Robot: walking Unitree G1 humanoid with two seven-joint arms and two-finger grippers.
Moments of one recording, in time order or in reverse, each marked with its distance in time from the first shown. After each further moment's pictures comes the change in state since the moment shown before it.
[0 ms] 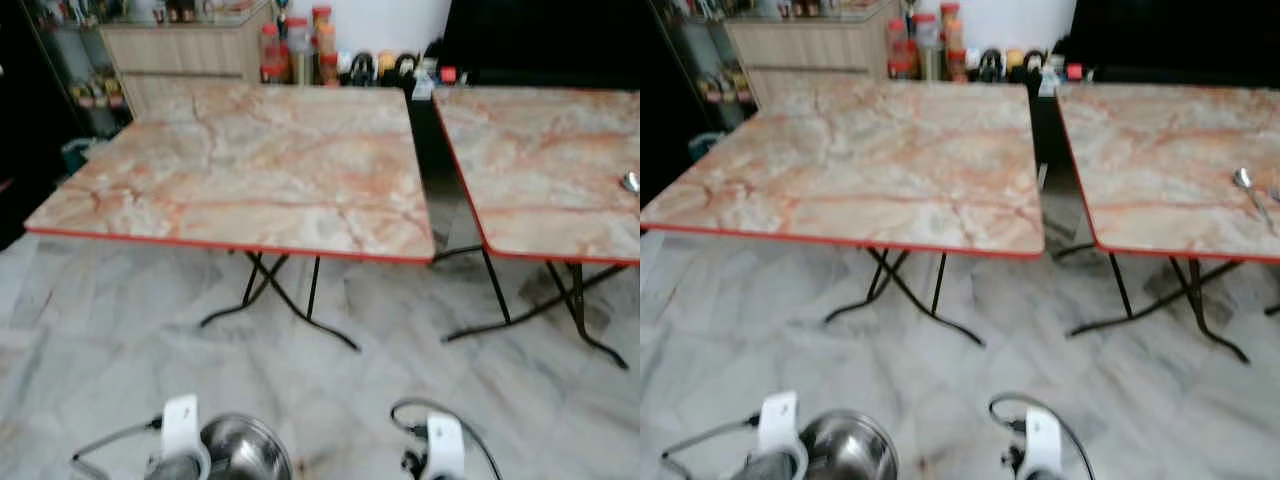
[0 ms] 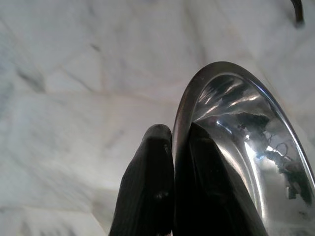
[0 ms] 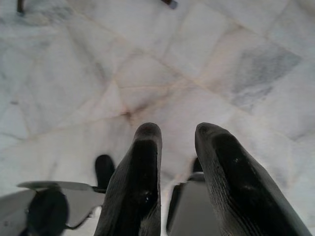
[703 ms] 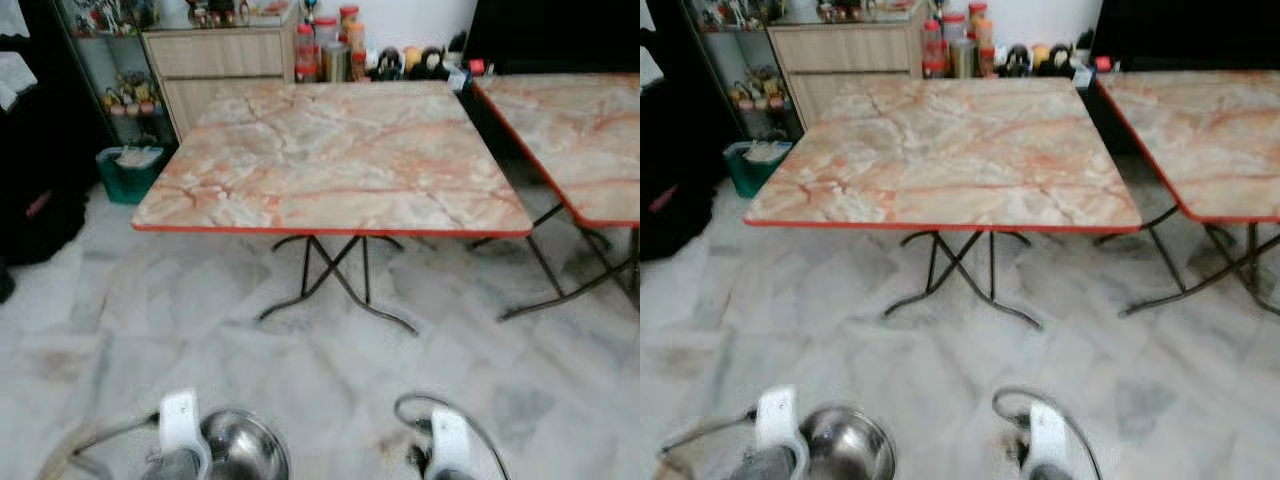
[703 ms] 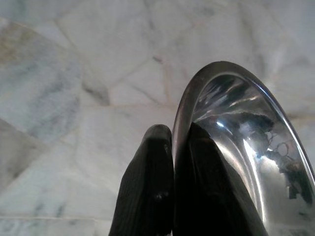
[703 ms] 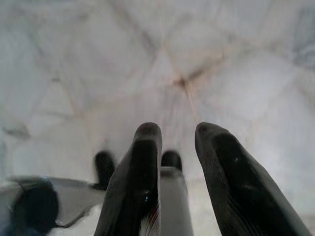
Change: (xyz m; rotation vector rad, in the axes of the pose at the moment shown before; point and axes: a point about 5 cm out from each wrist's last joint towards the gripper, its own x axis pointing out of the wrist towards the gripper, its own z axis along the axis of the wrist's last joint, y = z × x) left arm 0.000 -0.015 -0.004 -0.019 0.003 -0.024; right arm -0.003 -0.017 -0.006 -0.001 0.021 -0.042
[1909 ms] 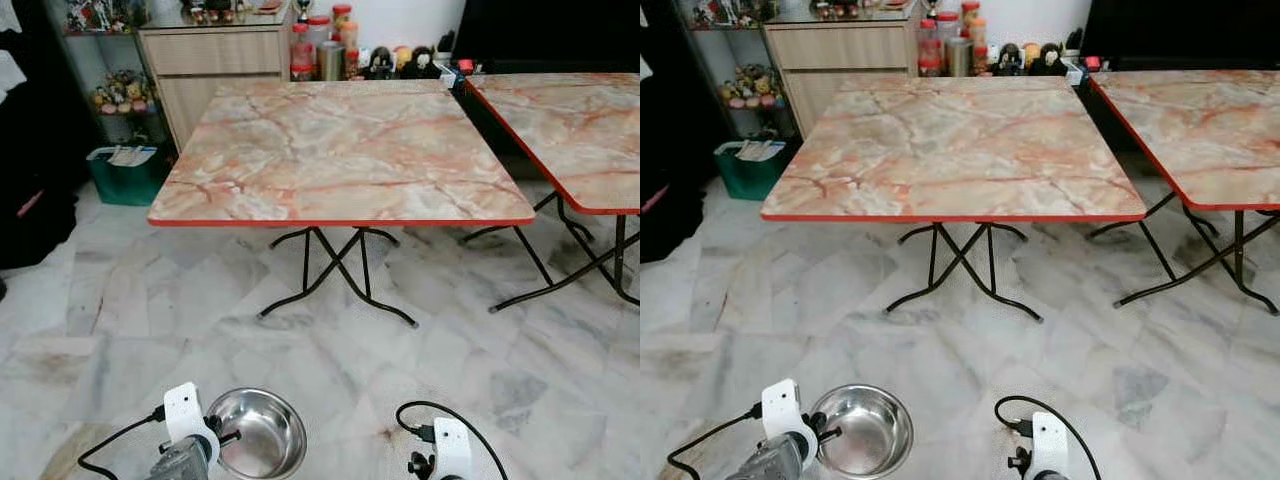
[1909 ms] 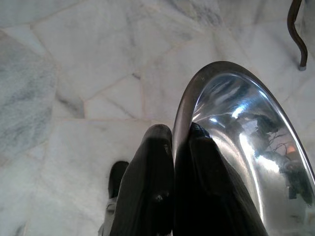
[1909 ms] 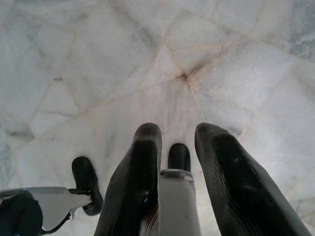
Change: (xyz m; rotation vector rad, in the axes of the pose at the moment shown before) left arm 0.001 -0.002 0.019 -0.159 -0.093 -0.048; right arm 0.001 0.003 0.003 -0.007 -0.007 0.011
